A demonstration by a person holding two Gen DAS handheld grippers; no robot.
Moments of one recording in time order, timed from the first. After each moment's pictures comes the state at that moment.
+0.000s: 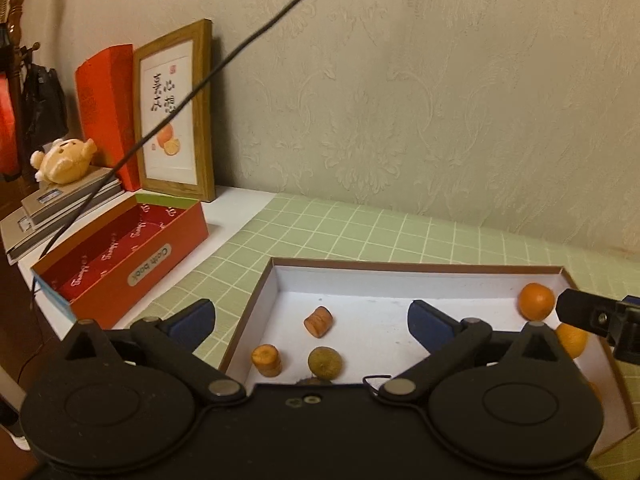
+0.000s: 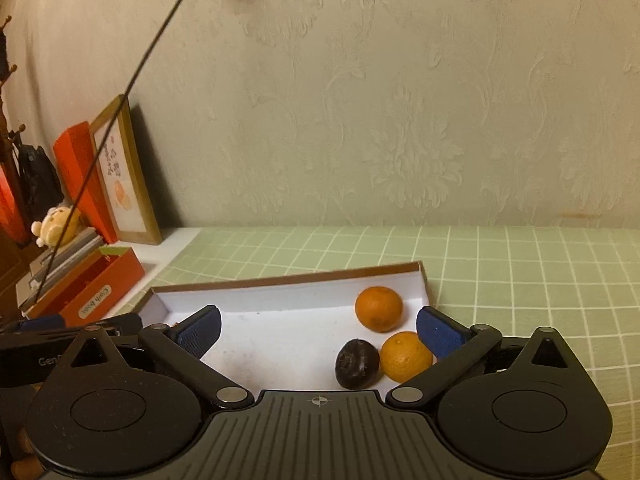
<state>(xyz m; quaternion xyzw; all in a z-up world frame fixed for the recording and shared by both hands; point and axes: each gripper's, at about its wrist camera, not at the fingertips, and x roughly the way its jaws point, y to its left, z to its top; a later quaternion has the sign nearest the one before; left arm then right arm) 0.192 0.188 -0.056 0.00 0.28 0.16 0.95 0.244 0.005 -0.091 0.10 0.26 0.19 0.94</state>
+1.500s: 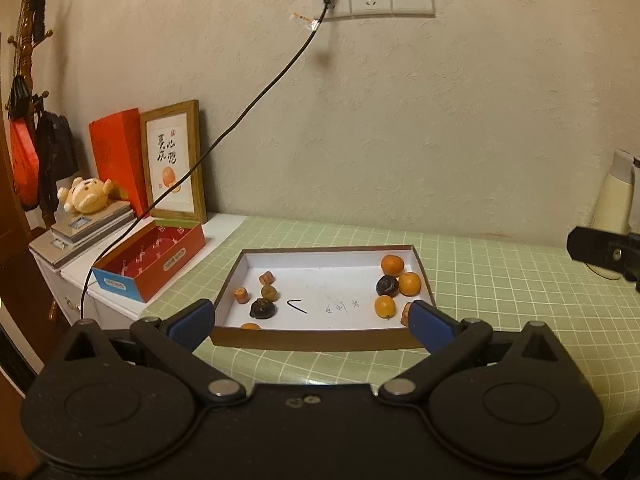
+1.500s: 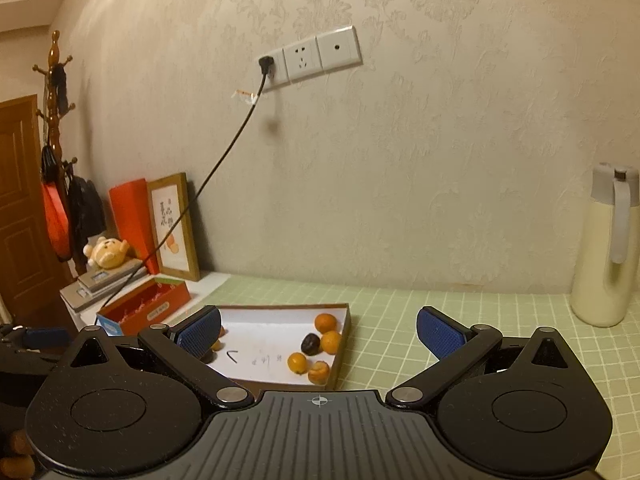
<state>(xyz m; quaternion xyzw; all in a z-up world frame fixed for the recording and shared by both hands) -0.013 0.064 0.037 0.03 0.25 0.12 0.96 0.014 -0.132 0.024 0.08 0.16 0.20 0.96</state>
